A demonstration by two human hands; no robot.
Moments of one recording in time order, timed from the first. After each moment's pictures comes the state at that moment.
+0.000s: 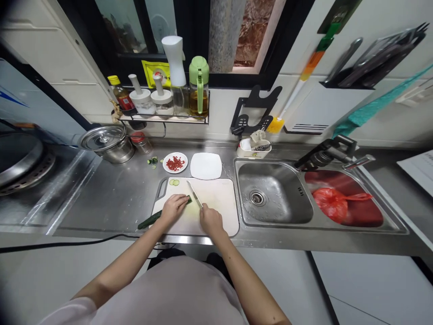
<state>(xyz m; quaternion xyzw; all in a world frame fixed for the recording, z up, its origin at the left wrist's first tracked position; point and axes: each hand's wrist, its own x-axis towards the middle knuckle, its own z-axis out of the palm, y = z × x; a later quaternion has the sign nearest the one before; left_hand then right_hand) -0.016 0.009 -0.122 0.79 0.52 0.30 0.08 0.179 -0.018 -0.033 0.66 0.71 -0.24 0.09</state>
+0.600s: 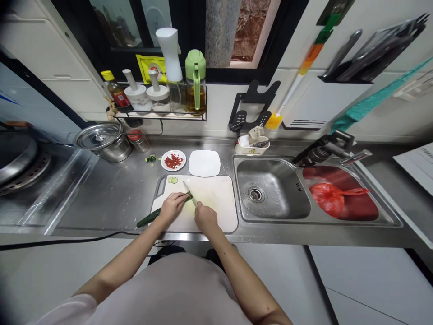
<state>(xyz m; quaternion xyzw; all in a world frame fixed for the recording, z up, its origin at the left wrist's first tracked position) -0.019 0.009 -0.131 0.81 0.51 0.28 0.09 0.165 -0.020 -0.032 0.65 0.71 -0.25 0.10</state>
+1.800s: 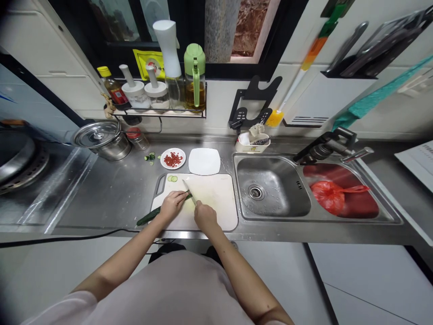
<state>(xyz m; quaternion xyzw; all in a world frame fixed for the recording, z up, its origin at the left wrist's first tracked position) -0.019 0.010 -0.128 0.81 0.51 0.28 0.09 0.162 -0.020 -0.030 0.65 0.71 -0.25 0.11</state>
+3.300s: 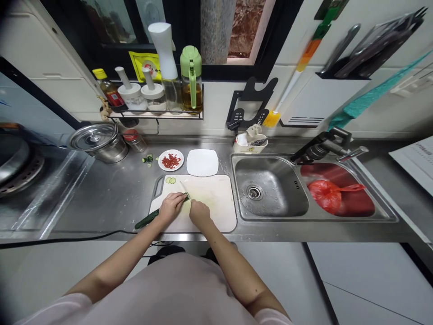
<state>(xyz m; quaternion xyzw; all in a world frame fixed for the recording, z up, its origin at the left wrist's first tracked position) -0.017 0.011 -0.125 0.81 0.50 0.28 0.09 0.148 -0.001 -0.051 0.62 0.73 -0.26 0.10</state>
